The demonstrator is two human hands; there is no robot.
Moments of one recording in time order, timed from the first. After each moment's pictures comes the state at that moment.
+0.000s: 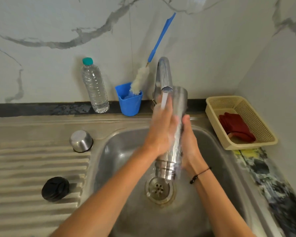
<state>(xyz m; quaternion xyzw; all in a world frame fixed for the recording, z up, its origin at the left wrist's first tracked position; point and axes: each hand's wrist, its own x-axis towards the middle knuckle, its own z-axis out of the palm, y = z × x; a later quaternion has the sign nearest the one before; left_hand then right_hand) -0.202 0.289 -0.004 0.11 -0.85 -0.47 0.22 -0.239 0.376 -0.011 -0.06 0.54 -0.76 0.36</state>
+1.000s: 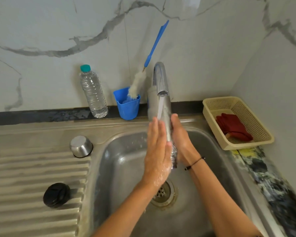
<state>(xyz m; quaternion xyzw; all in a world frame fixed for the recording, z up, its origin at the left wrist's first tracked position) -0.158 0.322 -0.042 0.12 -0.85 -0.43 0.28 -0.248 0.358 -0.006 -0.12 0.62 -0.69 0.35</state>
